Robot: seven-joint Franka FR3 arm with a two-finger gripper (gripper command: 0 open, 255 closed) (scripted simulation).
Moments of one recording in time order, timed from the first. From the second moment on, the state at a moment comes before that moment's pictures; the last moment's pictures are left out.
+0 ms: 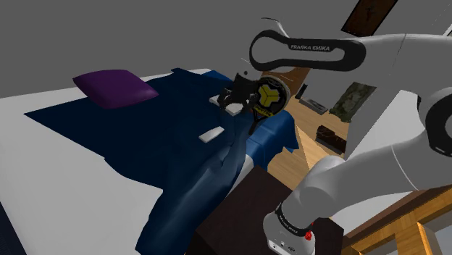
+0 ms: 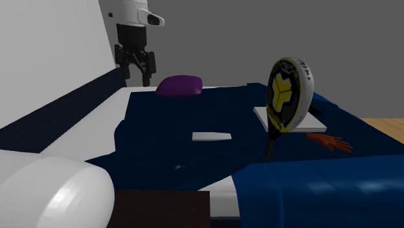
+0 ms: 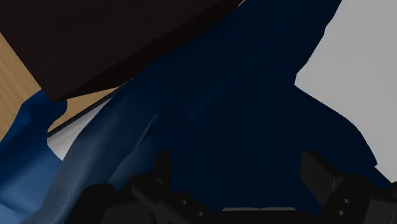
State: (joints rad) arm -0.09 -0.48 0.00 -2.39 0.12 1.87 0.40
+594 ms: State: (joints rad) arm -0.15 -0.17 0.01 -2.31 0.11 2.12 0.58
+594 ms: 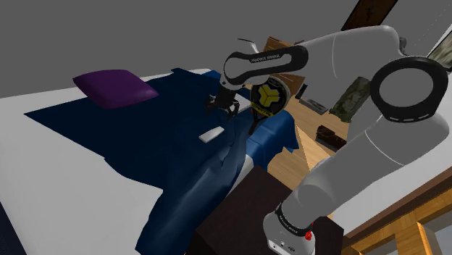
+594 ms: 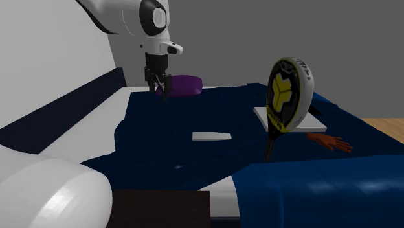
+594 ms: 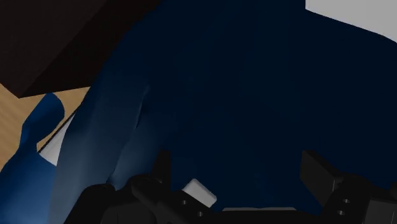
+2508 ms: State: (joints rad) arm -0.29 0.74 -0.14 -1.74 0.16 2.45 1.02
